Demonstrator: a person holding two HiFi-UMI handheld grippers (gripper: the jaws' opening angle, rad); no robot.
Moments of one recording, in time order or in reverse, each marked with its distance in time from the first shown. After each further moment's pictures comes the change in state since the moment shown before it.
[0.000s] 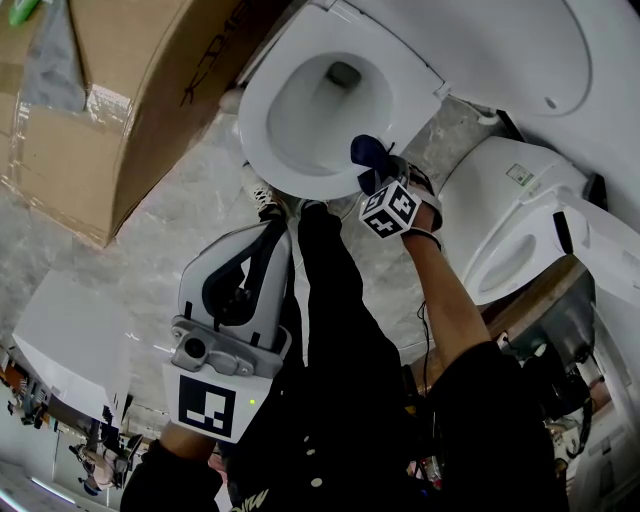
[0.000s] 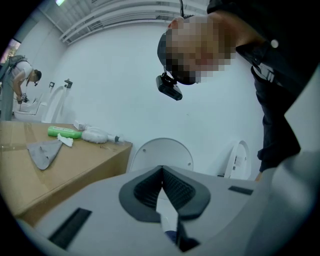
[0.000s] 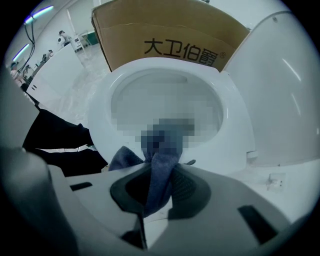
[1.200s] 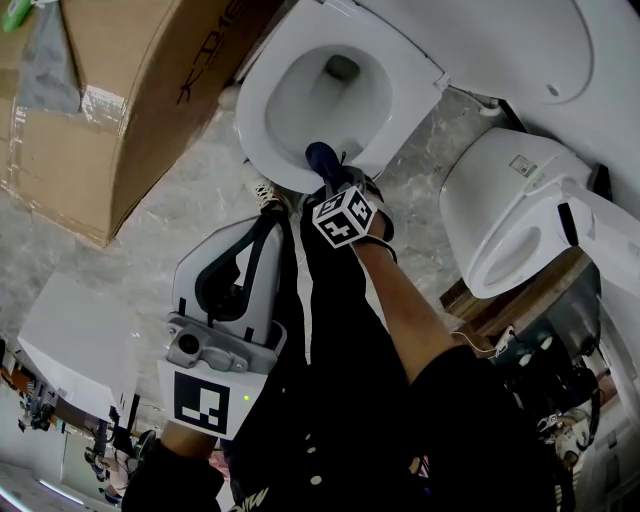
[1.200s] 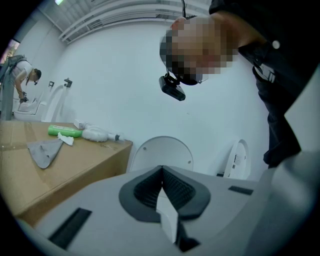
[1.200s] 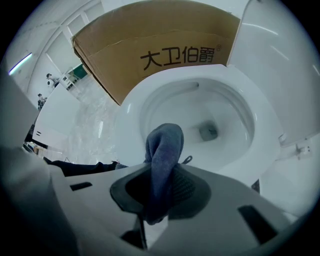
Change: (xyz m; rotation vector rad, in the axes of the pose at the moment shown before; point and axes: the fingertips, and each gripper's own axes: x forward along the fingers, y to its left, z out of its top) left arm -0.003 0.003 -0.005 0.000 0.014 0.001; right arm -0.001 0.093 0.071 0.305 -0.083 0.175
